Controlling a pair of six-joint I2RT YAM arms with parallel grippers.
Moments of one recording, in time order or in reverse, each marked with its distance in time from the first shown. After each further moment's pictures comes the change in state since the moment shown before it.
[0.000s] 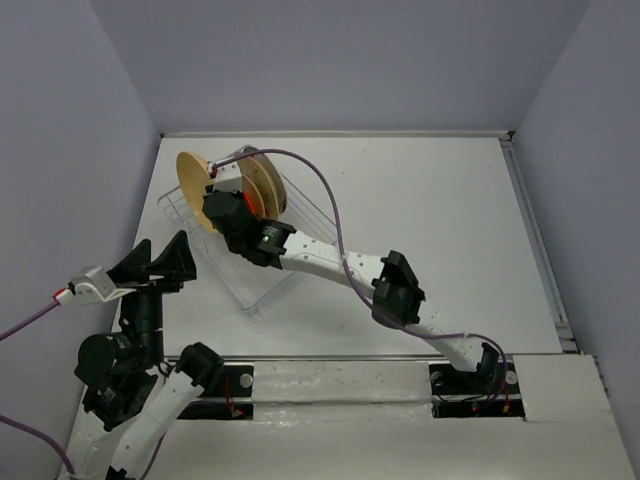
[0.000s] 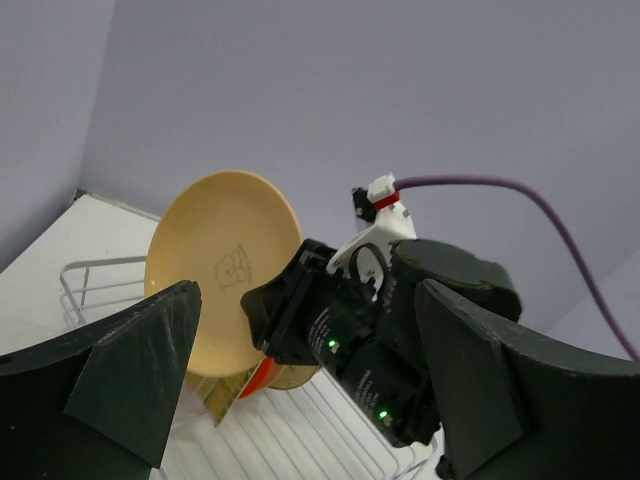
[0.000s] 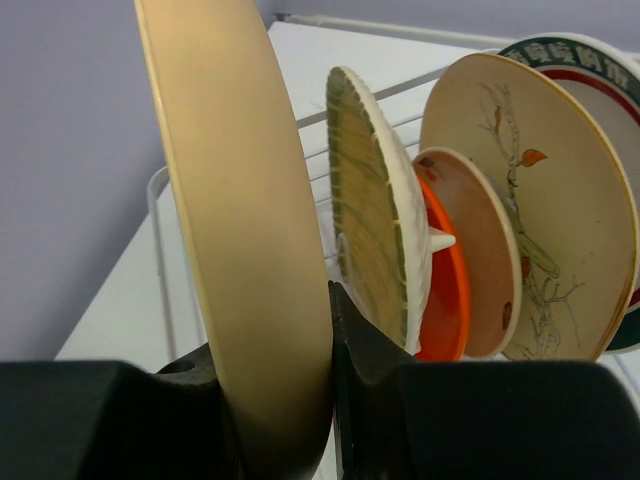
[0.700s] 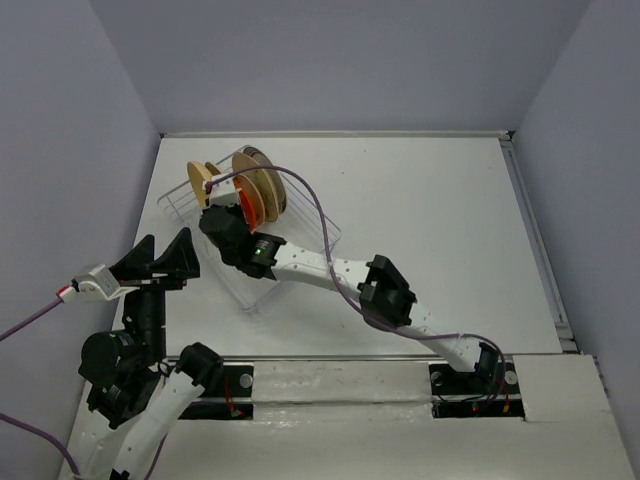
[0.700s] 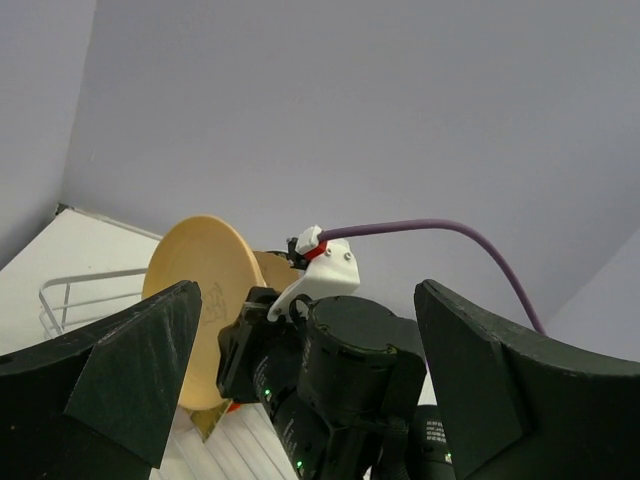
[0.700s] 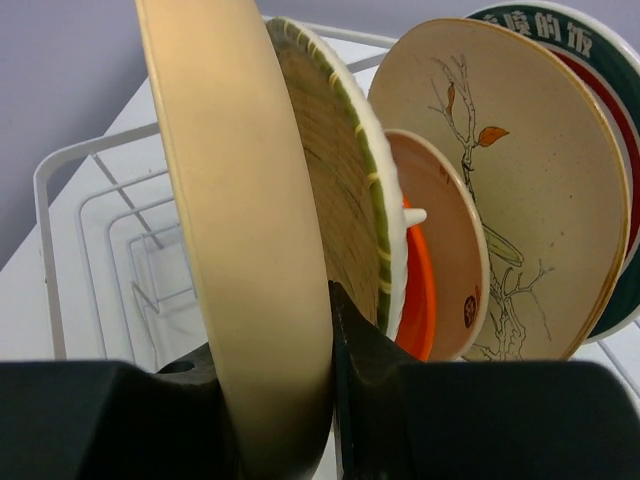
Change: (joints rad) left arm 0.040 -0.005 -0.019 0.067 0.063 -0.002; right arm 0.019 0.119 0.006 0.132 0.184 -0.155
